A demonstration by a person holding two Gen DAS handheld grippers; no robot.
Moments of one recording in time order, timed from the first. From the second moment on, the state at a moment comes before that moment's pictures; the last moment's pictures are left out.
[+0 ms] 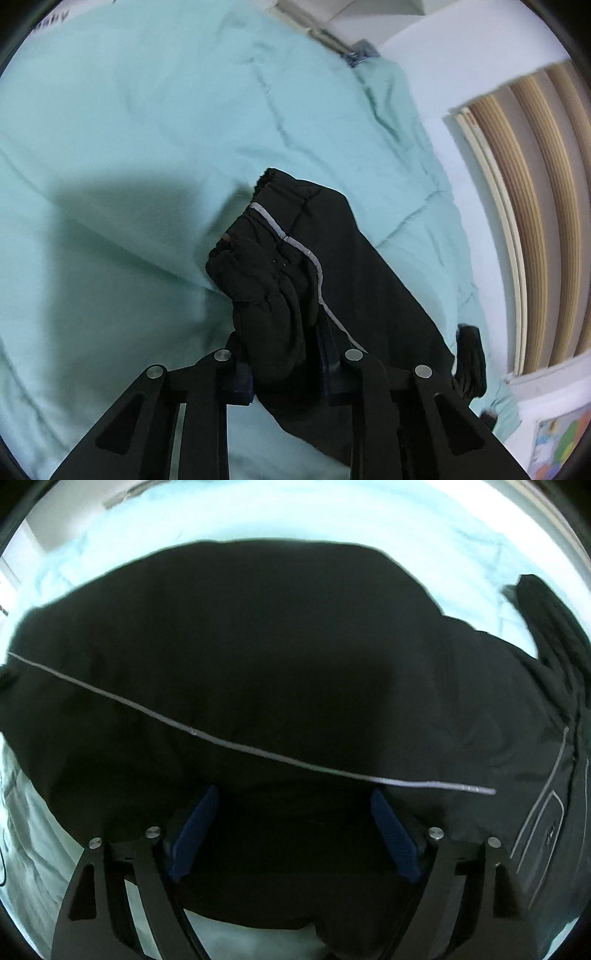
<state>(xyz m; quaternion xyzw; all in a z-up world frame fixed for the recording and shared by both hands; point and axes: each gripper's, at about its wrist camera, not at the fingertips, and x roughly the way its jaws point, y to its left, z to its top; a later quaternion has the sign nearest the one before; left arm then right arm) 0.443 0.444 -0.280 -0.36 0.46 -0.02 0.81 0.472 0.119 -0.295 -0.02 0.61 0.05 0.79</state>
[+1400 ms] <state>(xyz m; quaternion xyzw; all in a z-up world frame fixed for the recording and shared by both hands) 0.404 -0.023 -0.286 -0.03 0.59 -0.38 0.71 0.292 -0.168 -0.220 0.17 0.57 -0.15 0.79</state>
